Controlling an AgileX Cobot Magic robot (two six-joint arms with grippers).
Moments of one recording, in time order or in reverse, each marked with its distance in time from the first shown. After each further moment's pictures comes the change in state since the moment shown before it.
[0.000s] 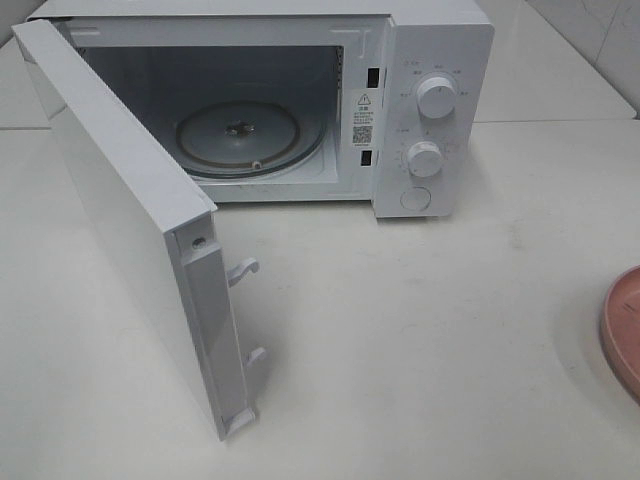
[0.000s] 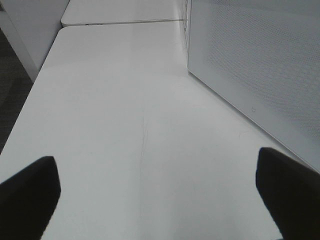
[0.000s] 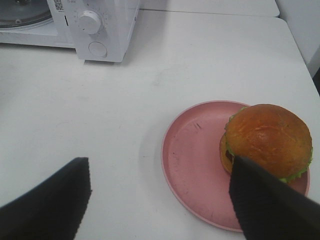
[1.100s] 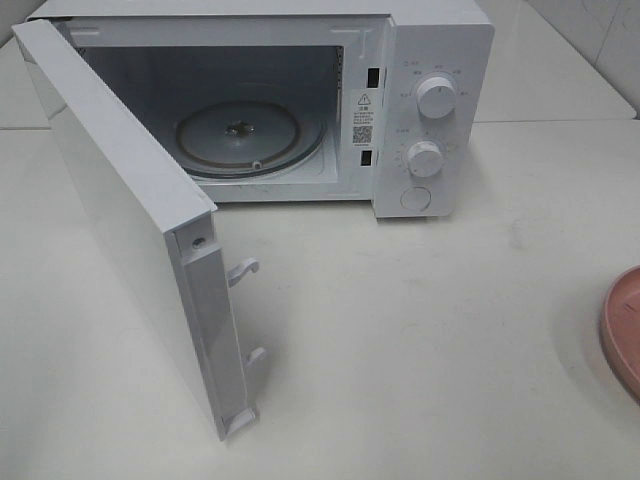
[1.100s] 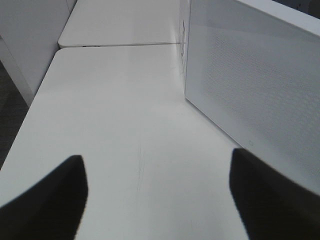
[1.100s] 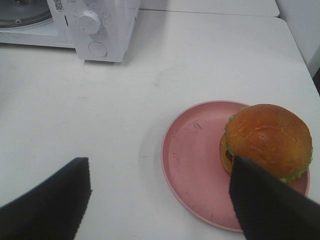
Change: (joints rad) left arm 0.000 0.191 -0.028 -0.020 -0.194 0.000; right arm 0.000 0.000 0.000 0.000 0.000 0.000
